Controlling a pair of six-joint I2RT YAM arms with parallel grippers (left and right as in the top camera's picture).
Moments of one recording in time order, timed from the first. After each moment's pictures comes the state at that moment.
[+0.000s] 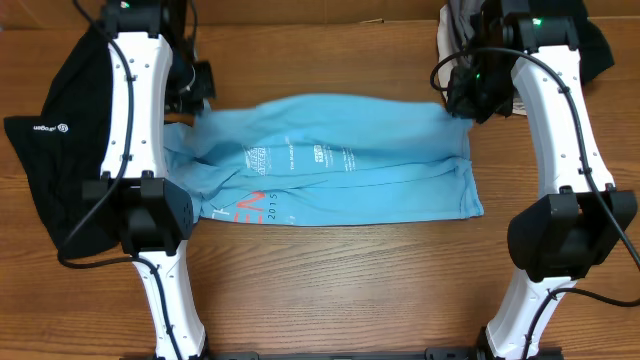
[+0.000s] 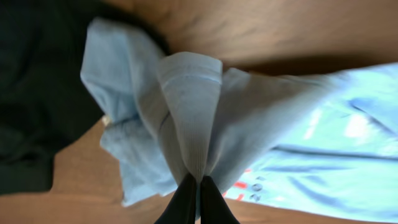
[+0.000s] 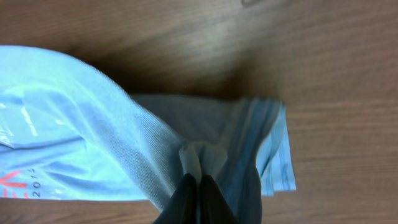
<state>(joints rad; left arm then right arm) 0.00 2.30 2.46 -1.69 0.01 -0.22 0.05 2.07 2.10 -1.48 -0.13 0.22</state>
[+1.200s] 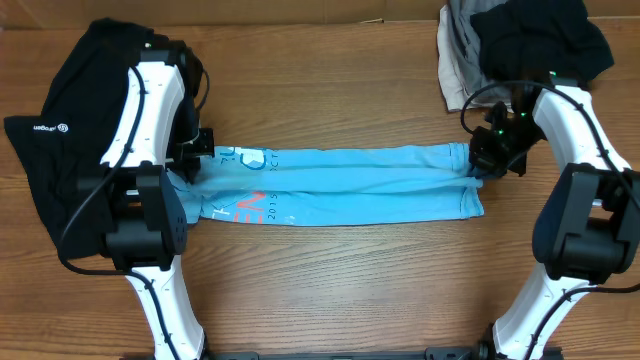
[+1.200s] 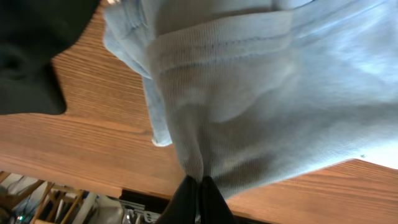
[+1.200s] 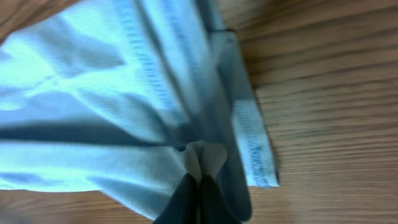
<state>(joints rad) 0.01 2.19 1.92 -1.66 -0.12 -0.21 -0.16 2.07 1.62 -1.30 -0.25 0.13</state>
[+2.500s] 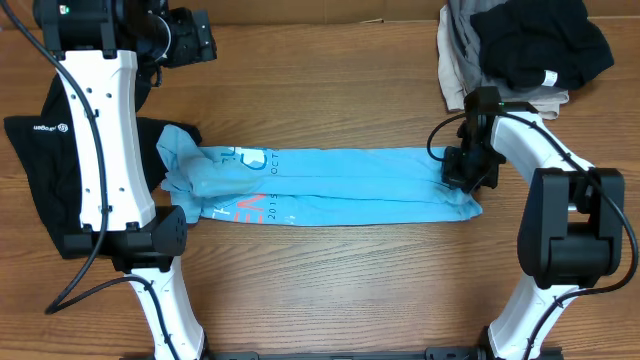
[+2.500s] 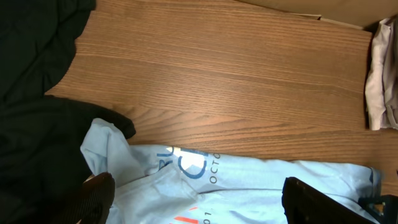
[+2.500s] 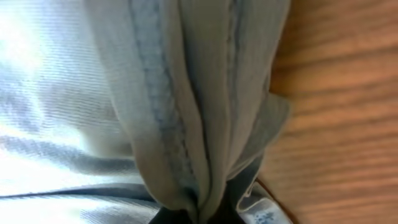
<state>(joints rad) 0.01 2.18 2.79 -1.65 0.15 -0.21 -0.01 2.02 1.36 -0.99 -0.04 0.24</state>
